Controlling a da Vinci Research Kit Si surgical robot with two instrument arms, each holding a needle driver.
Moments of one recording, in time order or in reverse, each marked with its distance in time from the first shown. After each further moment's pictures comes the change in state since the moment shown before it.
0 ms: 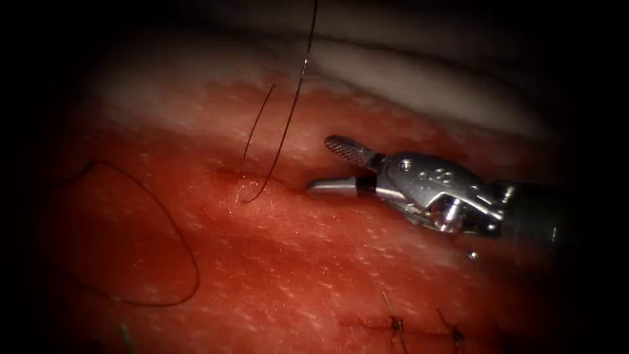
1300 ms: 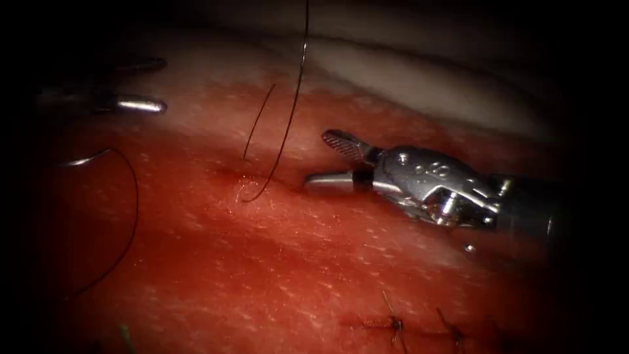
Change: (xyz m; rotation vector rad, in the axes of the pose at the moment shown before) right arm 0.000 0.002 0.002 0.010 -0.007 0.011; left arm 0.007 -0.002 0.023 -0.039 0.256 0.081
